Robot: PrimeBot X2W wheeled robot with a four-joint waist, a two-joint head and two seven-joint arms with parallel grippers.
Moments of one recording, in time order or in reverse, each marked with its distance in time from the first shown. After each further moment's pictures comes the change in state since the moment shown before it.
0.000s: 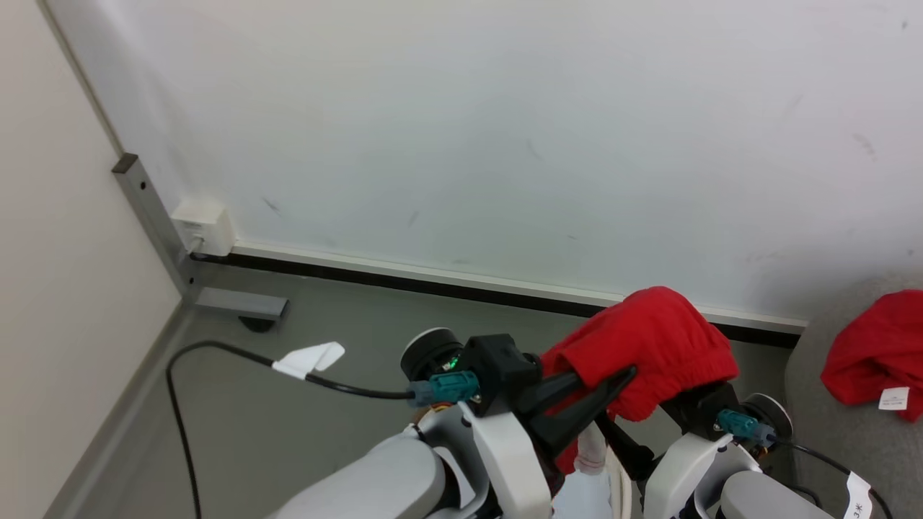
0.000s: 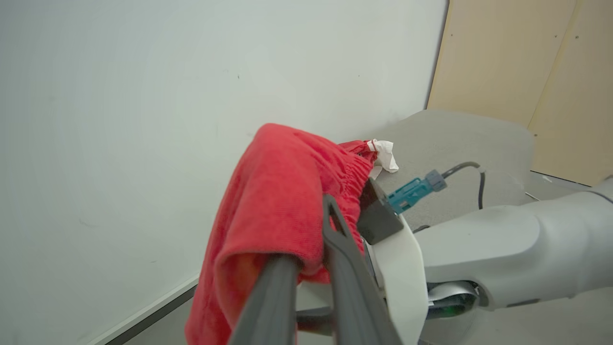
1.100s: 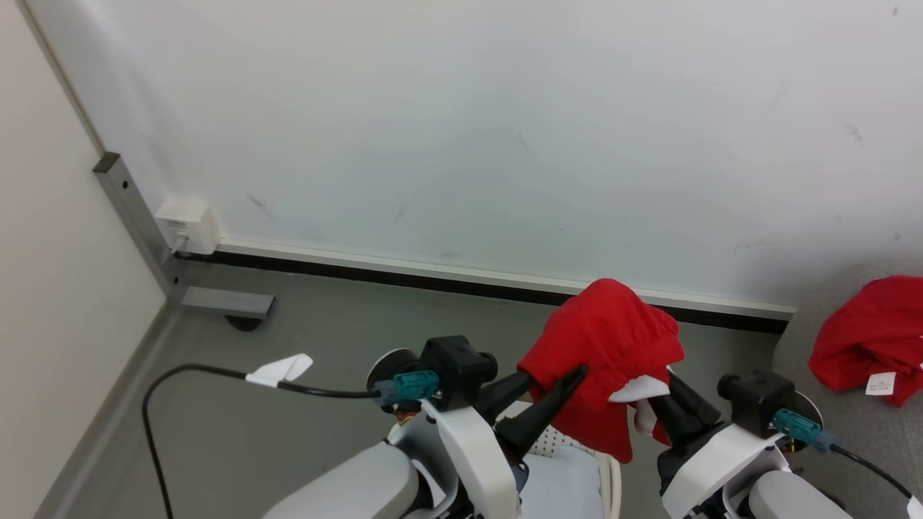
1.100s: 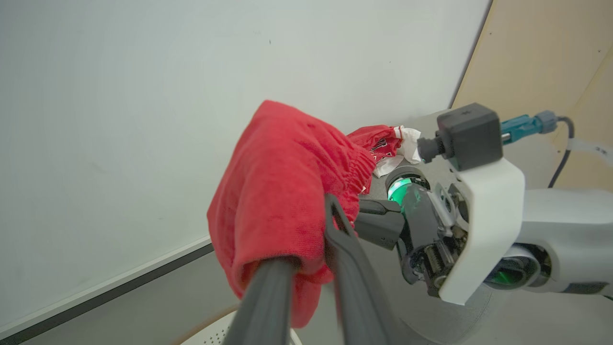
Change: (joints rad) left arm 0.048 0.018 0.017 0.078 -0.060 0.022 -0.035; right arm 0.115 -0.030 -0.208 -0.204 -0.028 0.000 0.000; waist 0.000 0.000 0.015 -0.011
